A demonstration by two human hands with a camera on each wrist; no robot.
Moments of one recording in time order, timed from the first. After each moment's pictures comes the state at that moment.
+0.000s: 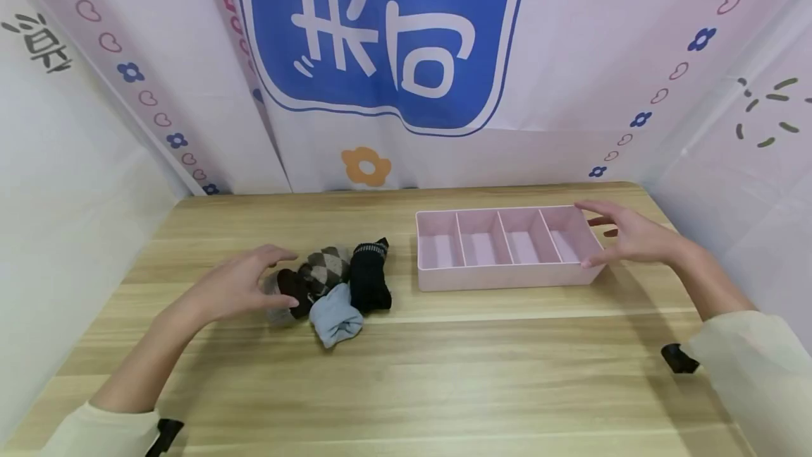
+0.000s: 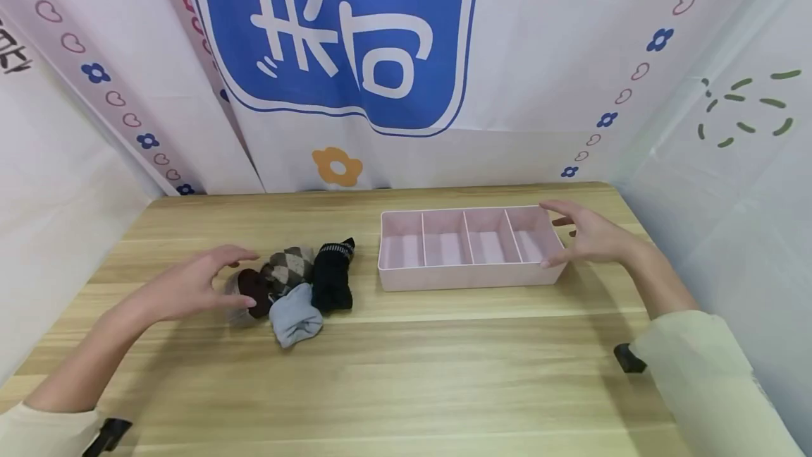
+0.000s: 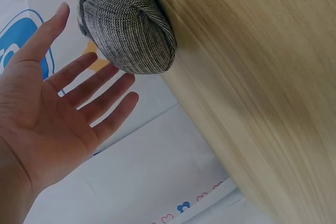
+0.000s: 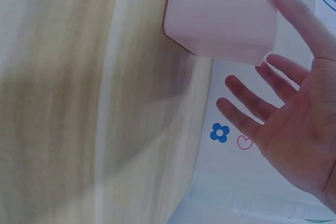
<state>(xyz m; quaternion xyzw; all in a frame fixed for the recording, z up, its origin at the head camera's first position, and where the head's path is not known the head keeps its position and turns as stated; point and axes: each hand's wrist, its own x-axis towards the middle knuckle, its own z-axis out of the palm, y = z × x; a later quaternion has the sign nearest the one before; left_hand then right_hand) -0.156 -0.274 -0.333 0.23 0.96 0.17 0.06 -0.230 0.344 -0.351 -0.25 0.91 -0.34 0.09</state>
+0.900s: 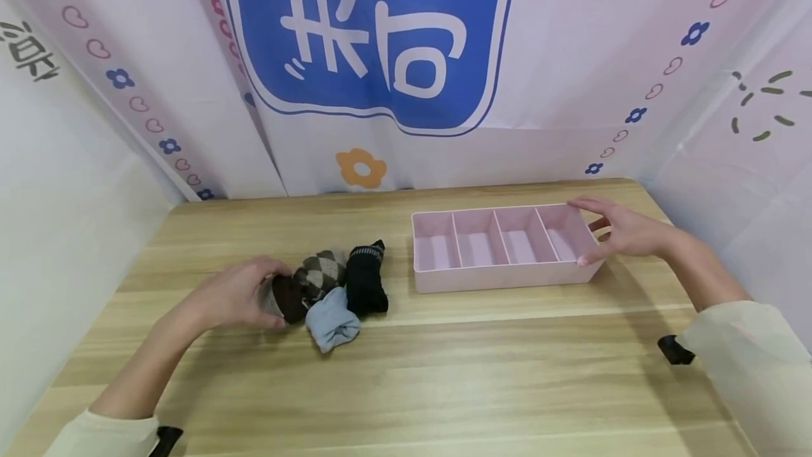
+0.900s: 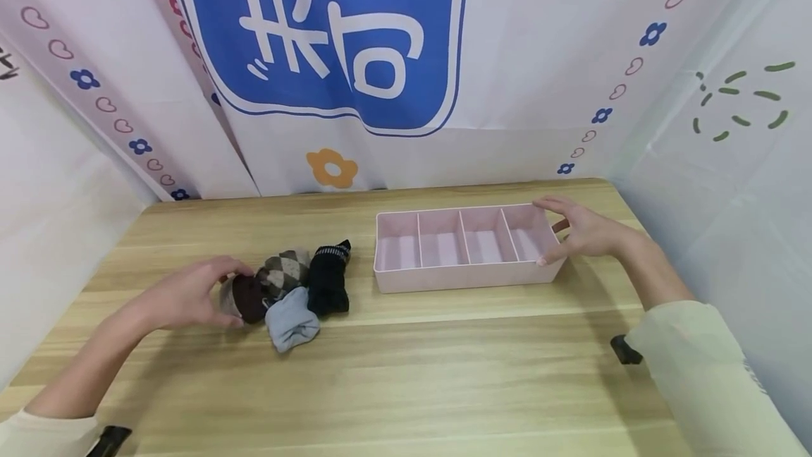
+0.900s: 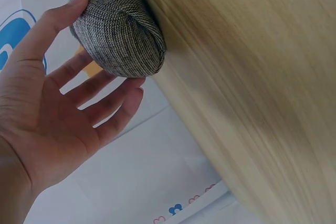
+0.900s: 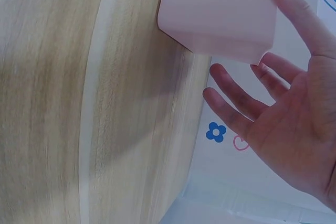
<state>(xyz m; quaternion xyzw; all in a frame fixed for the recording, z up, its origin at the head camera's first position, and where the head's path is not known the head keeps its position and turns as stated) -0.163 -0.279 -0.345 0.26 0.95 0.14 0.07 -0.235 0.343 -0.348 -0.20 0.90 -0.36 0.15</state>
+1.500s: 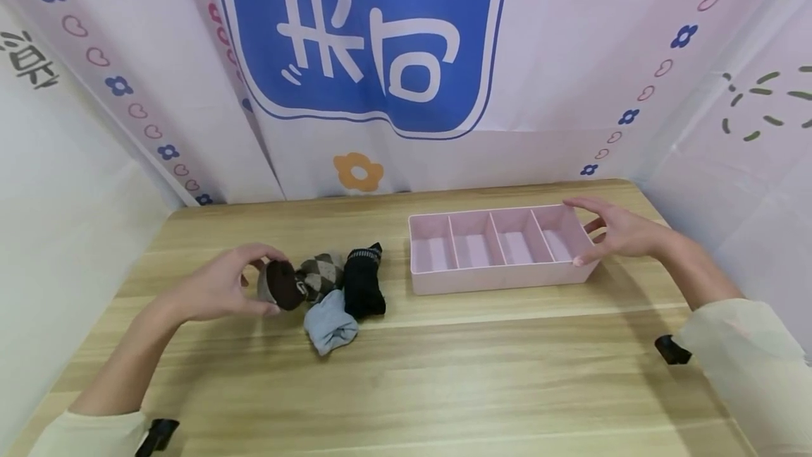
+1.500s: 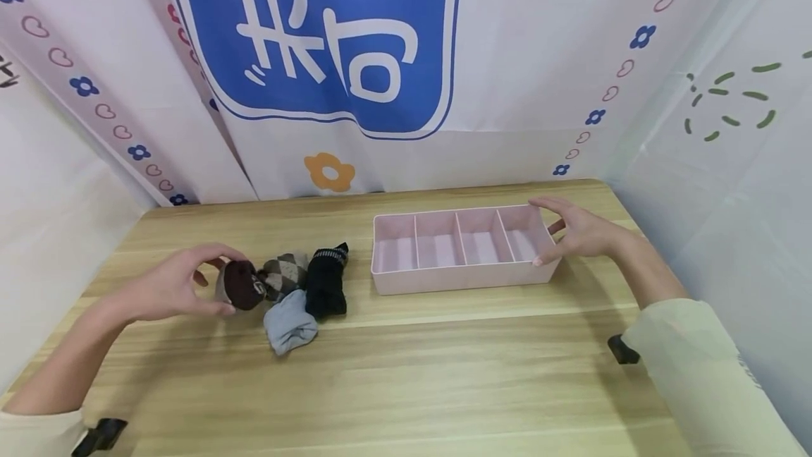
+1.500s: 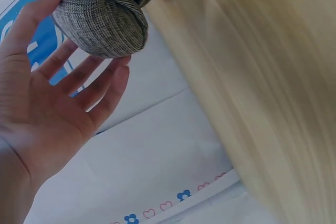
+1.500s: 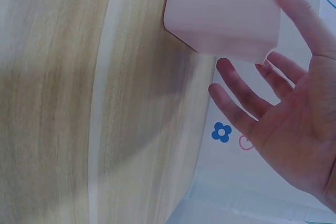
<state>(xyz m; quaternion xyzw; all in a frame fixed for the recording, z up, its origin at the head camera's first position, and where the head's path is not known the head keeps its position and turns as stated) -0.166 -0.286 -0.322 0.29 0.92 0.26 0.05 -0.234 0.346 -0.351 -0.21 0.90 -0.36 0.14</state>
